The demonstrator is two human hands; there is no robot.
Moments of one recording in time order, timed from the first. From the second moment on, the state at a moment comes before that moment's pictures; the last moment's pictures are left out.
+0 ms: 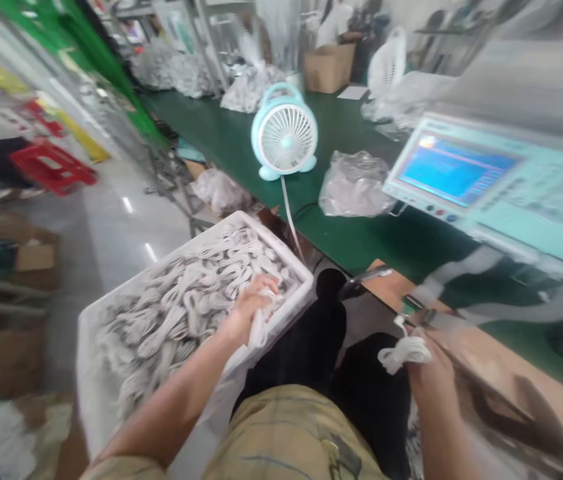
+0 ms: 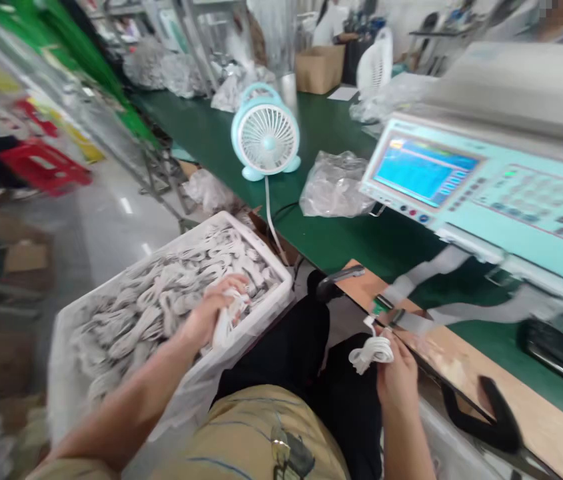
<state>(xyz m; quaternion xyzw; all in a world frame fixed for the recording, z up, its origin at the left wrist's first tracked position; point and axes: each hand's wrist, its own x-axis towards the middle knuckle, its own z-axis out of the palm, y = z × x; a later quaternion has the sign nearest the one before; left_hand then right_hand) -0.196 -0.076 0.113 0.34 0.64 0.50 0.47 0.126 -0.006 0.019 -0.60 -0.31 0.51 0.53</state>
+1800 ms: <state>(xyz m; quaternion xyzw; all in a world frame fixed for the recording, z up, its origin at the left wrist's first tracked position) 0.000 -0.045 0.029 0.43 0.57 0.35 0.61 0.118 -0.075 0.026 -0.61 -0.68 0.26 0.31</state>
